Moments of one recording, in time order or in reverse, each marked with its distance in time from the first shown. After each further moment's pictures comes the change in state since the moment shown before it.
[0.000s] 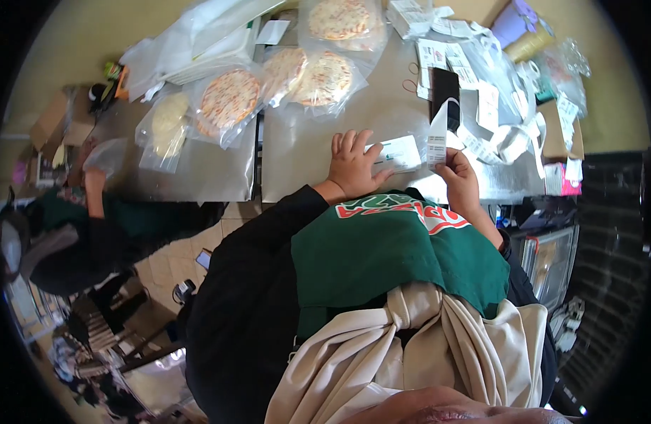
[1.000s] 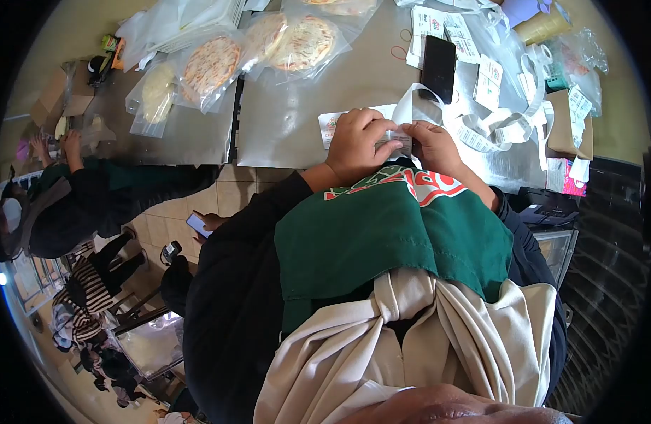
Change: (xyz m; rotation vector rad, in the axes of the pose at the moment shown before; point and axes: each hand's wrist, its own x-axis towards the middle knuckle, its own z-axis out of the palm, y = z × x) left_hand 0.030 0.068 0.000 -0.293 0.100 -0.069; right_hand 0.034 0.005 -0.018 0.266 -0.258 0.459
